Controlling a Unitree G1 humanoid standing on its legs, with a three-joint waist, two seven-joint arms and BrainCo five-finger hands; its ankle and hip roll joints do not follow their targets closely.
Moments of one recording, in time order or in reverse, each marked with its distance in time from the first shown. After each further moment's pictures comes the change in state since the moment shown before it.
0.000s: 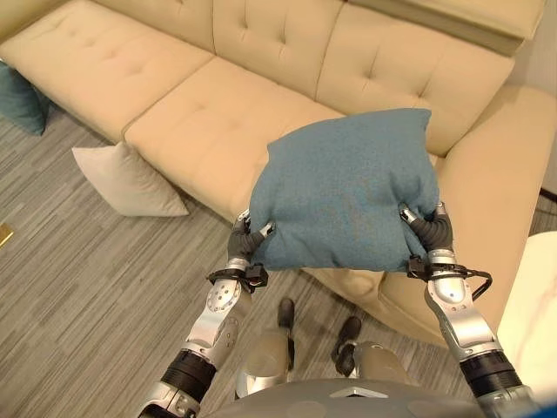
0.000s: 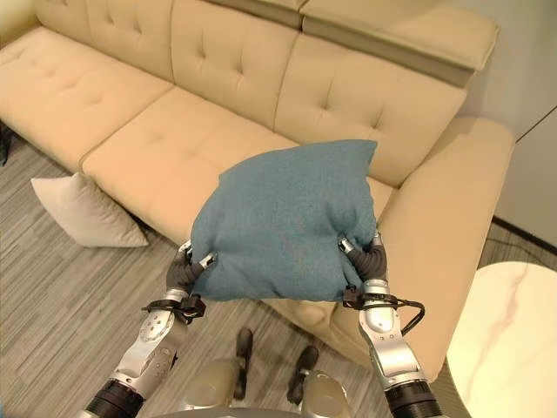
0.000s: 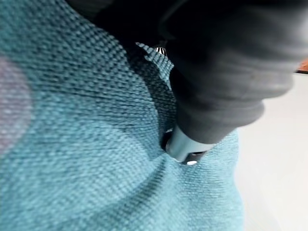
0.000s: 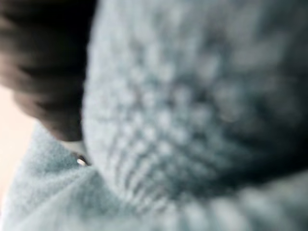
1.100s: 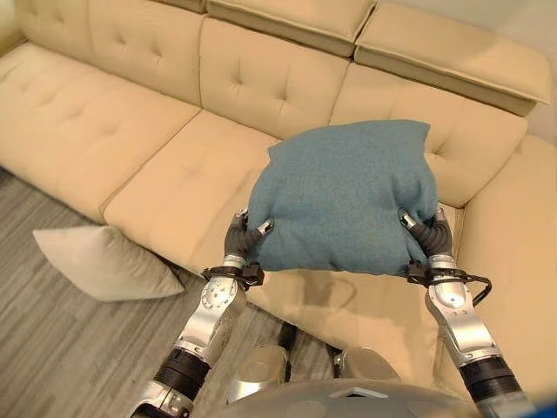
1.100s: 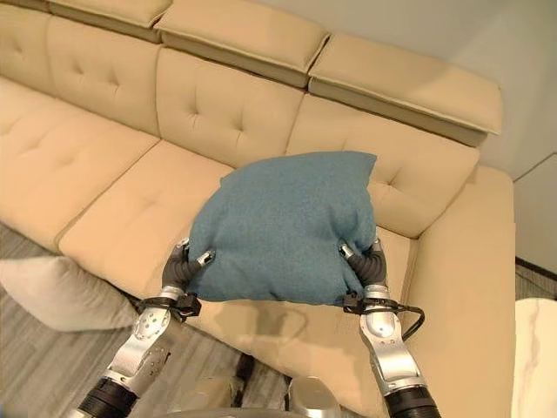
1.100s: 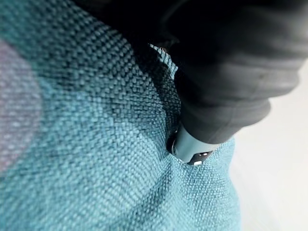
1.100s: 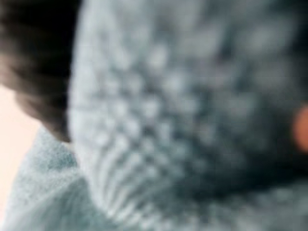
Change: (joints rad) left arm -0.030 0.029 0.019 -0.029 0.071 0.025 -0.007; right arm 0.005 0.002 -0.014 0.016 0.001 0.004 0.038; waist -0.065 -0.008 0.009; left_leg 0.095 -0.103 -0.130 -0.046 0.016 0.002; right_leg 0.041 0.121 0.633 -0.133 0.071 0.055
